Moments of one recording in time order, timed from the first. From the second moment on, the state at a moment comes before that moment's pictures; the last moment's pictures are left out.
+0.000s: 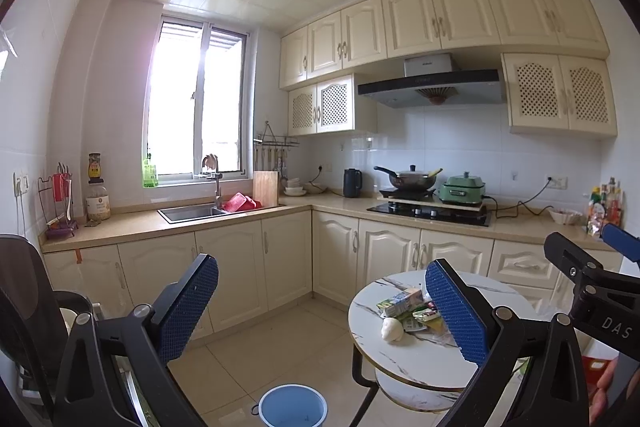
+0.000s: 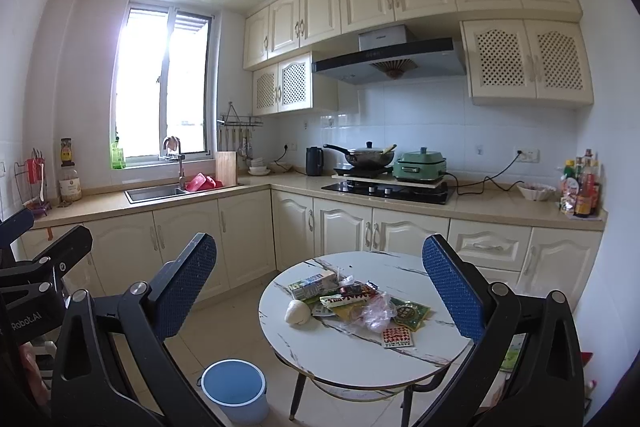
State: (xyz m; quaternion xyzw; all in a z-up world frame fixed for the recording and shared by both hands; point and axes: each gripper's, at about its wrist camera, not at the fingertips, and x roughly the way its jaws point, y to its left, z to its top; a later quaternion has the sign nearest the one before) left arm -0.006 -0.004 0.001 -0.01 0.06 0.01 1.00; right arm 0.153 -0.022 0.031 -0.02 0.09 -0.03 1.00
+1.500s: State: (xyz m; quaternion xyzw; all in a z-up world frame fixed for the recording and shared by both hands) left arm -0.002 -0.005 0.002 -0.01 0.06 0.01 1.00; right arm 0.161 -0.023 0.025 -0.02 0.10 -0.03 0.99
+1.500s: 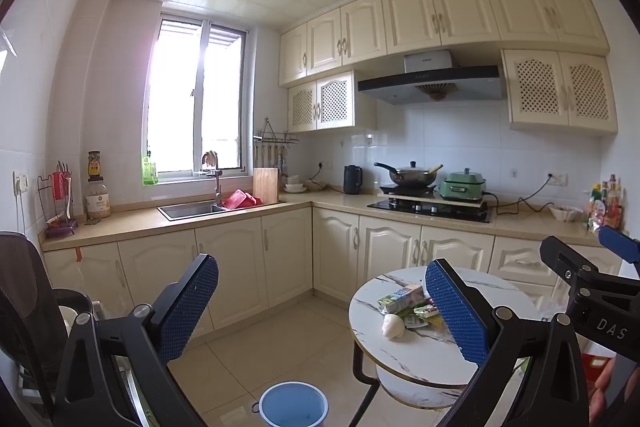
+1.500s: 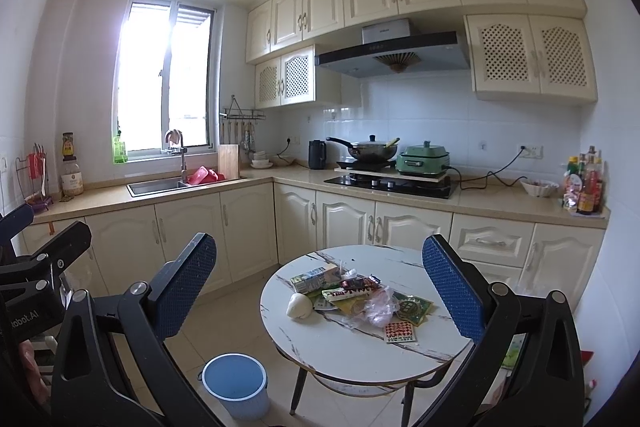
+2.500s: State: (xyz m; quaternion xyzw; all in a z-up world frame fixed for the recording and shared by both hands) left arm 0.321 -0.046 -0.120 0.01 0.32 -0.07 0.94; right arm 0.344 -0.203 -0.190 0.04 0.35 -0.12 0.93
